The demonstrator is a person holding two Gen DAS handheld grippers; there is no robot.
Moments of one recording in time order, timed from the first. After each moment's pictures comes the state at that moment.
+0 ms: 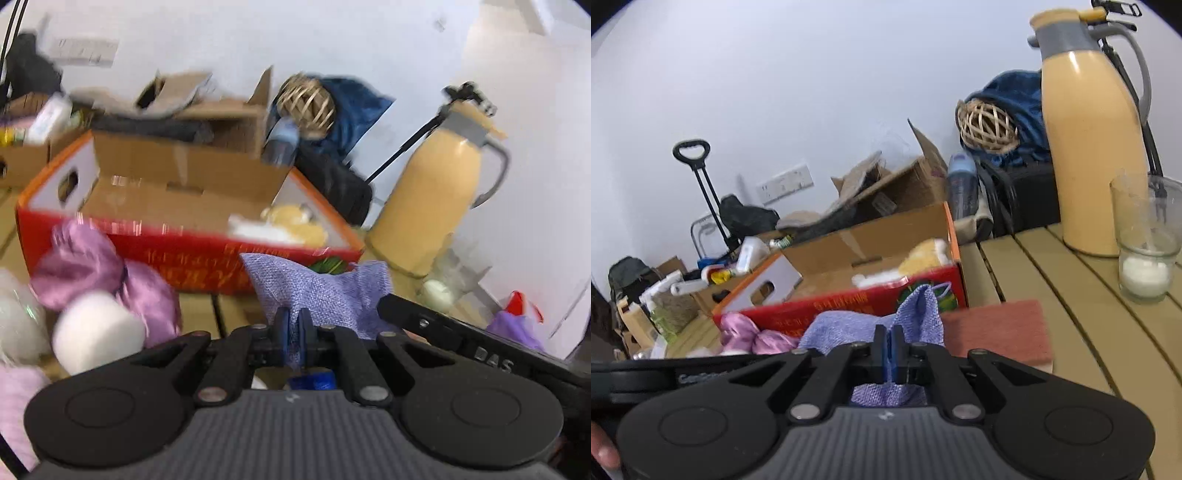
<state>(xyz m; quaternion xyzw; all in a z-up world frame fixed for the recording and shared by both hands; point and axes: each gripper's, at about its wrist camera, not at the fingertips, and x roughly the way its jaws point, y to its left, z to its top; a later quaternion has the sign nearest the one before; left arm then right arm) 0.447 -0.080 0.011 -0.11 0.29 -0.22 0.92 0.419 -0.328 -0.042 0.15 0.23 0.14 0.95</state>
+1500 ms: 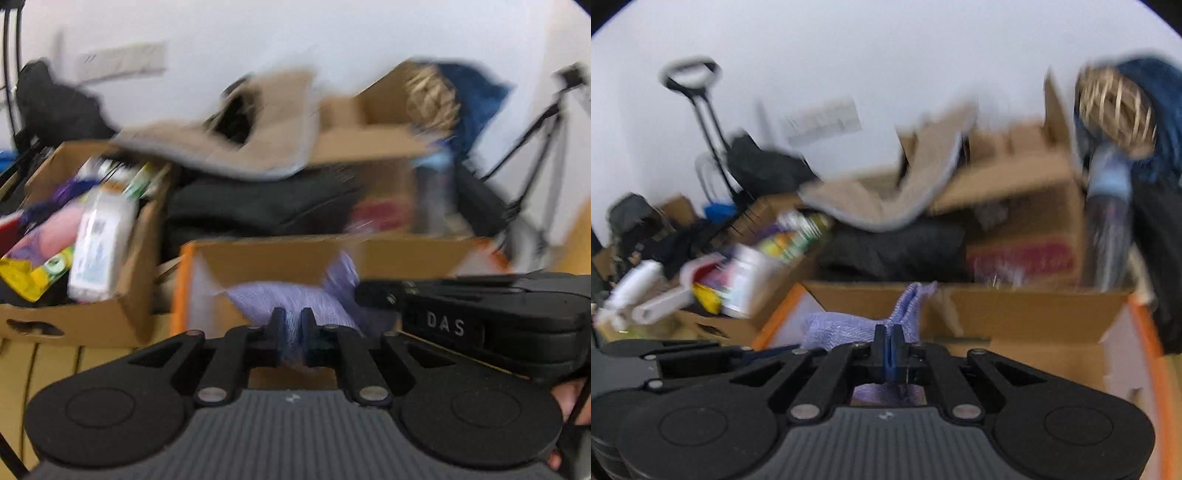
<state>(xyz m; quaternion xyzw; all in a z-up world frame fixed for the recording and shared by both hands) 0.694 0.011 0.028 -0.02 0.37 -0.09 0.92 0.707 -0.163 0.001 0.07 0.37 0.21 0.90</state>
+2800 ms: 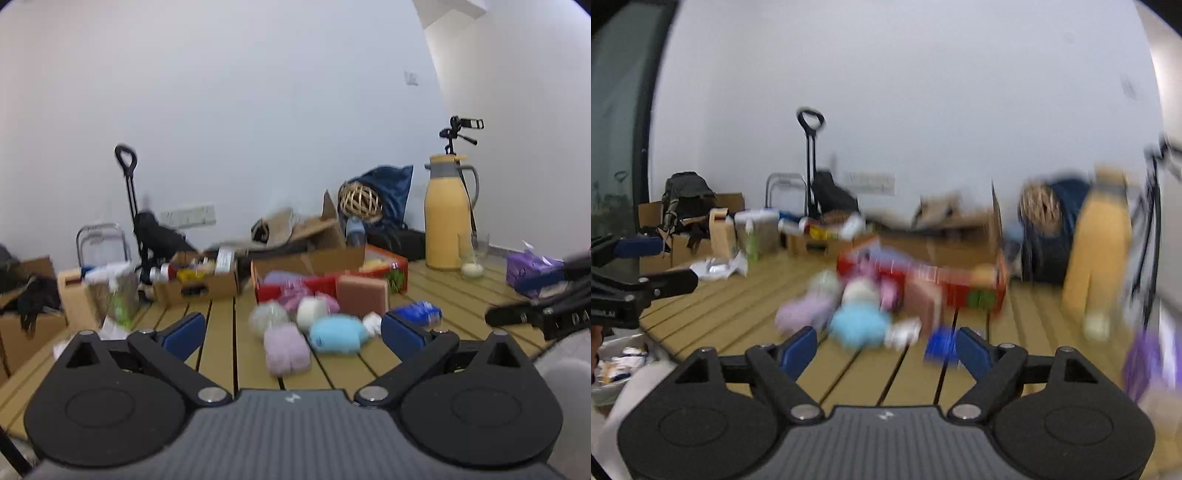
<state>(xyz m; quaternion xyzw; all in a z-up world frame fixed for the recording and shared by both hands) 0.122 0.022 0.054 0.07 0.10 -0.07 0.99 0.158 -0.276 0.021 -0.02 0.19 0.20 0.96</state>
